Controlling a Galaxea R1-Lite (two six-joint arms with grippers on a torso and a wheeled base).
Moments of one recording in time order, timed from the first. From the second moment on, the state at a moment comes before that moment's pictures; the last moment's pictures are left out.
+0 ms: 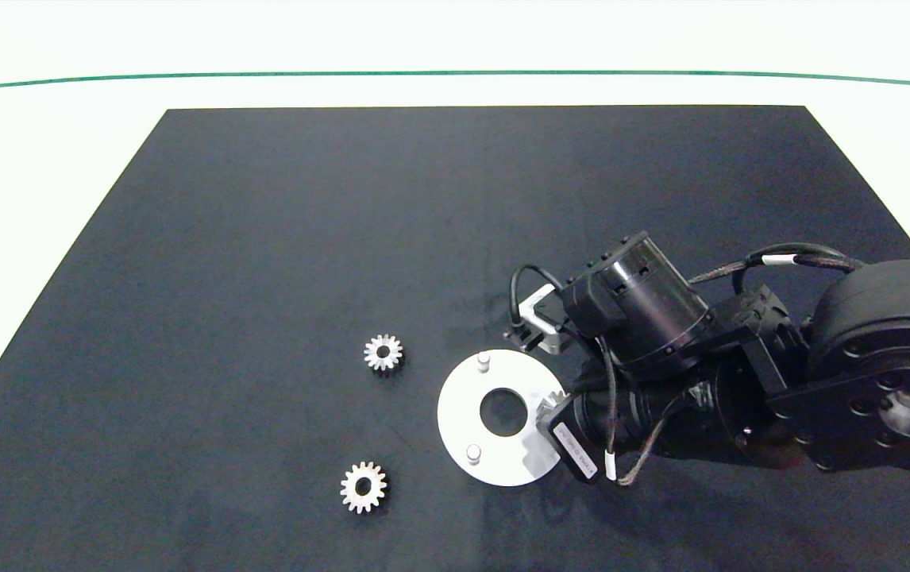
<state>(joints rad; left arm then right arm) -0.03 0.28 -0.49 0.47 -0.04 0.14 0.84 1.79 -1.29 0.39 -0.34 -0.02</state>
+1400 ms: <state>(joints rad) -0.04 0.33 -0.47 0.47 -0.03 0.16 0.43 0.78 -0.88 0.54 -0.36 -0.03</state>
